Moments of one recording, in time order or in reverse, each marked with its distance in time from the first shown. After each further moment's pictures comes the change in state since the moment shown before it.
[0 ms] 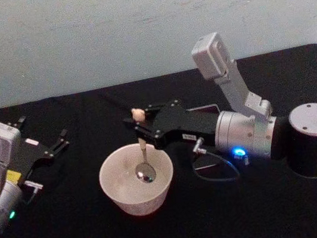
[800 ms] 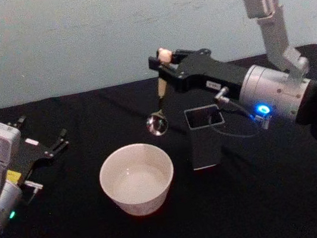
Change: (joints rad) left arm 0.000 0.000 0.000 0.000 0.000 0.000 0.000; right arm -0.008 0.024 0.133 -0.092 0.137 0.048 -0.118
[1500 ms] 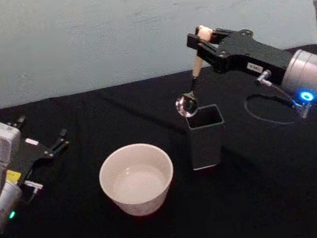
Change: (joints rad) left arm 0.000 0.000 0.000 0.000 0.000 0.000 0.000; right arm -0.064 0.117 0.087 -0.074 0.104 -0.044 -0.022
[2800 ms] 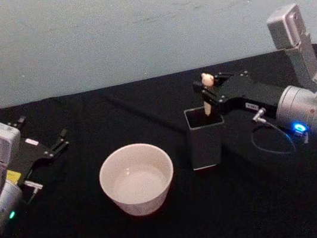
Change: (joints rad) left arm 0.000 0.000 0.000 0.000 0.000 0.000 0.000; right arm 0.002 0.001 -0.069 0.139 -0.186 -0.018 0.038
